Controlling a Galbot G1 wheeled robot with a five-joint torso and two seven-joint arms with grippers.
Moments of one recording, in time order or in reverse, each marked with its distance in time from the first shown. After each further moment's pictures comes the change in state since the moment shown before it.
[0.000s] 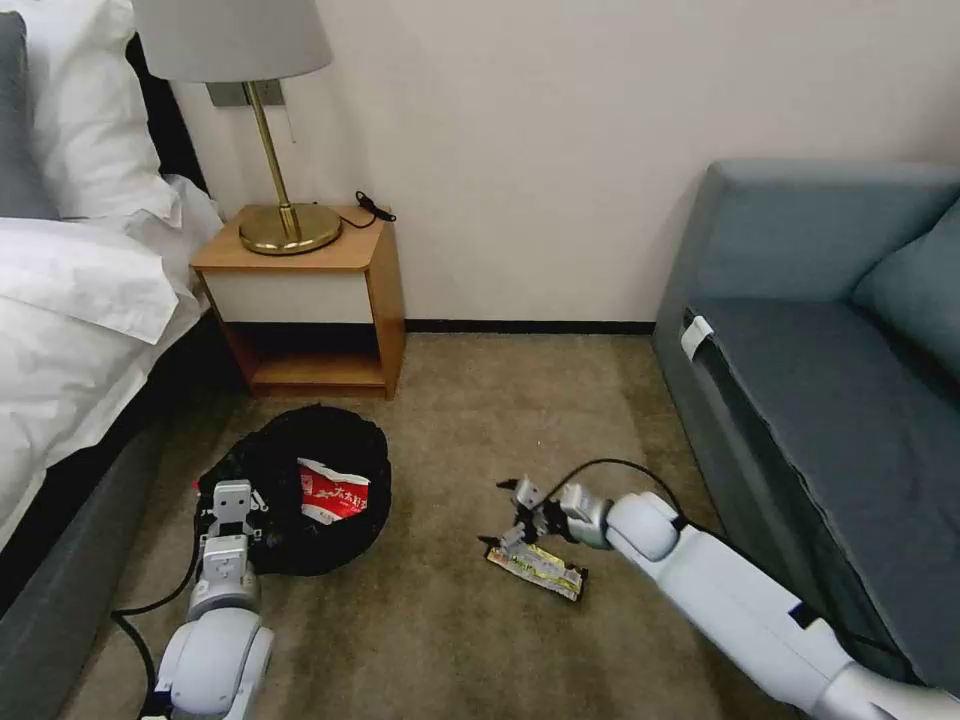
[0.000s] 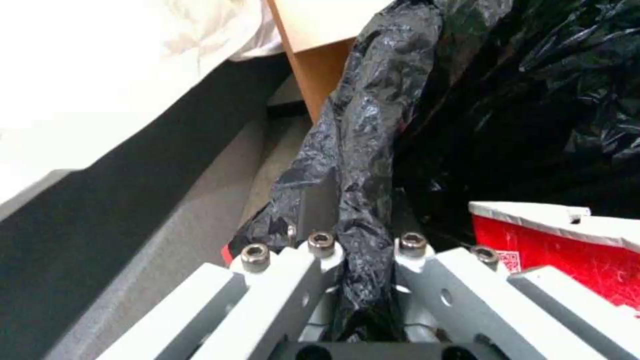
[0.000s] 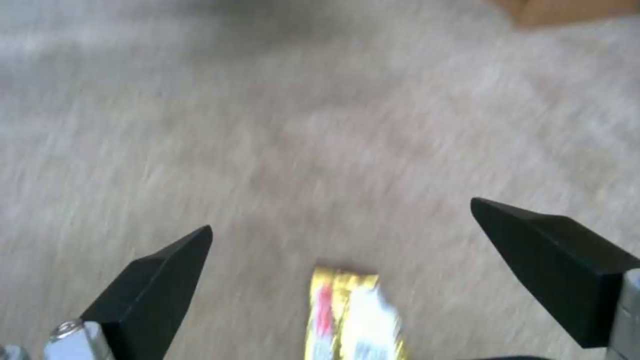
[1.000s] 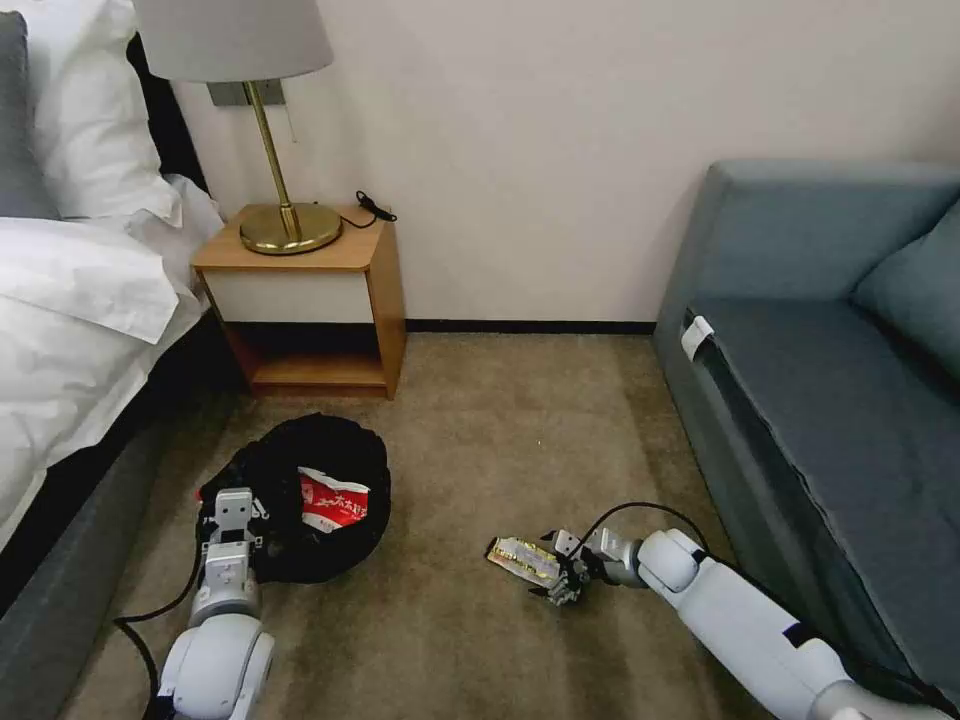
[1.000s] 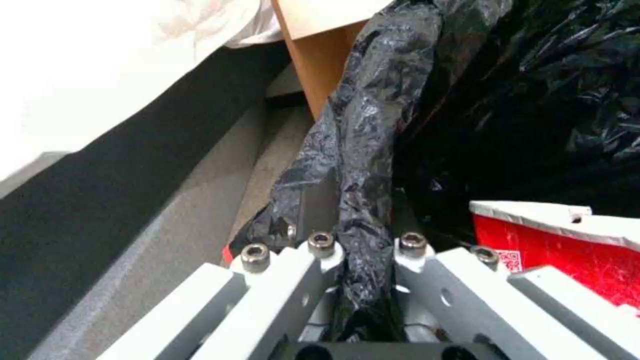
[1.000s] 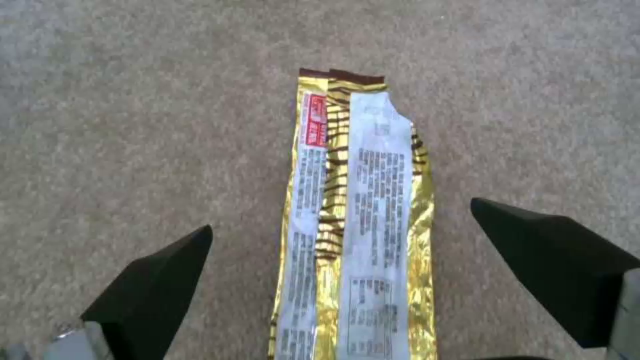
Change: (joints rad) left arm 0.003 0.002 -0.002 0.020 -0.009 -0.010 0.001; right arm 0.025 0.095 0.051 -0.323 -0.118 0.084 -0.058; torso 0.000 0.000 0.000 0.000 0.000
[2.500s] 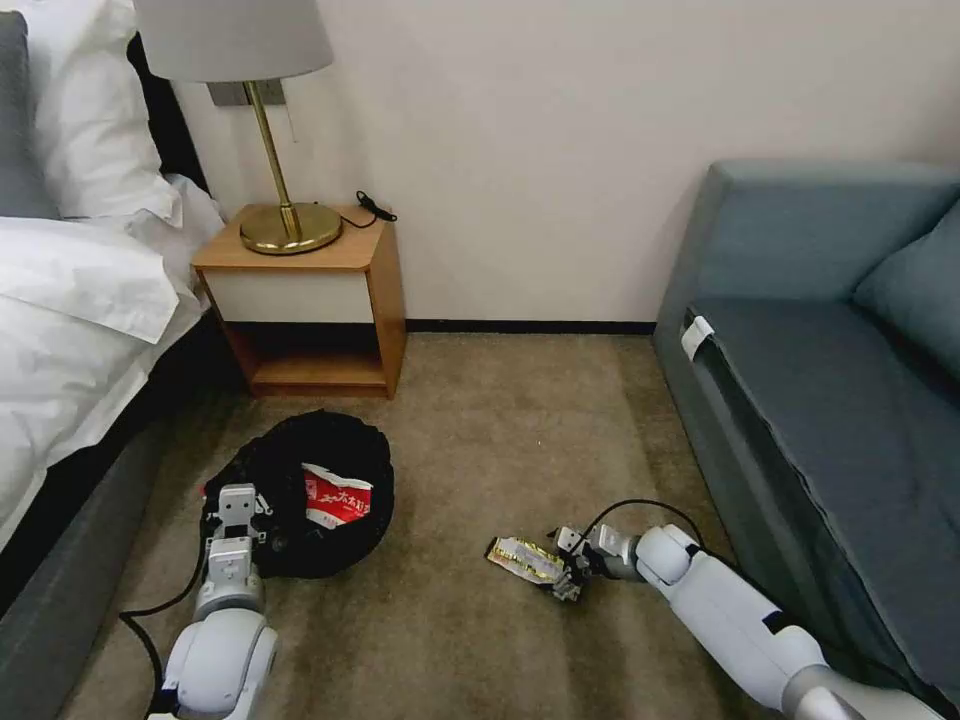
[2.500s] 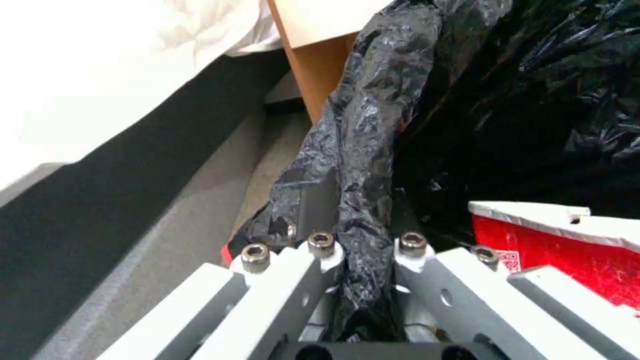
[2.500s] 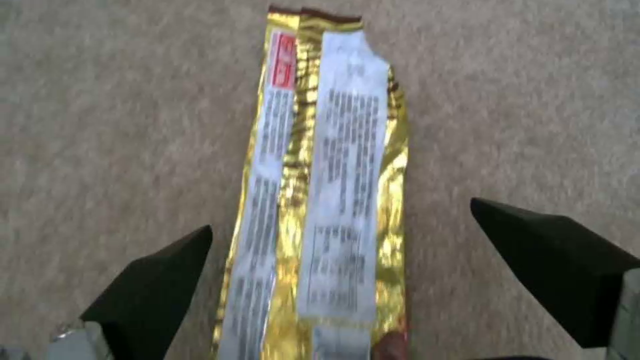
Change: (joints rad) left arm -0.014 0.003 0.005 -0.001 -0.001 0.001 -0.003; right arm 0.007 0.010 0.028 -0.056 -0.097 0.021 0.011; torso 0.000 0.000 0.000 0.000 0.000
